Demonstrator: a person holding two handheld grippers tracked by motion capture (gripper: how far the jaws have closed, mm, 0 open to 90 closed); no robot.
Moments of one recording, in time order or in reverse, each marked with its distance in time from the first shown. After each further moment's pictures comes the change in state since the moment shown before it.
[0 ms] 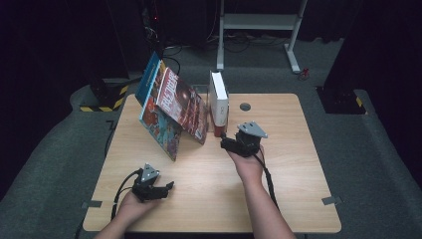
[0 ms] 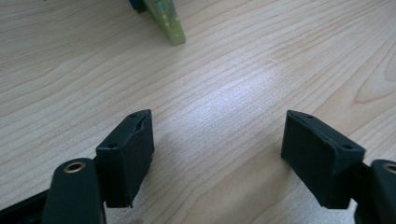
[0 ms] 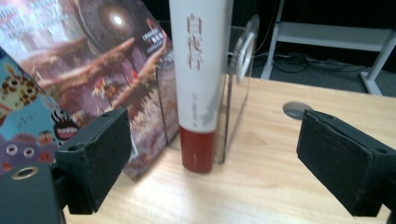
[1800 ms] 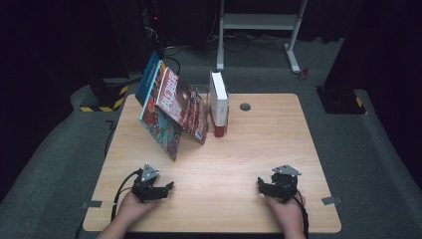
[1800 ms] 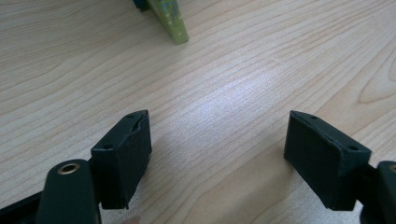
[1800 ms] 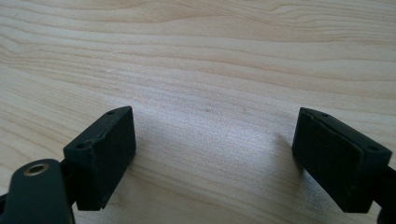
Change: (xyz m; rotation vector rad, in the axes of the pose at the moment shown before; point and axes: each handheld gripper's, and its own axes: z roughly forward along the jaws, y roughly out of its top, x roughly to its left) left arm 0.000 -0.001 0.000 0.001 0.009 -0.003; right arm -0.083 -0.124 -0.074 0.403 -0.081 -0.019
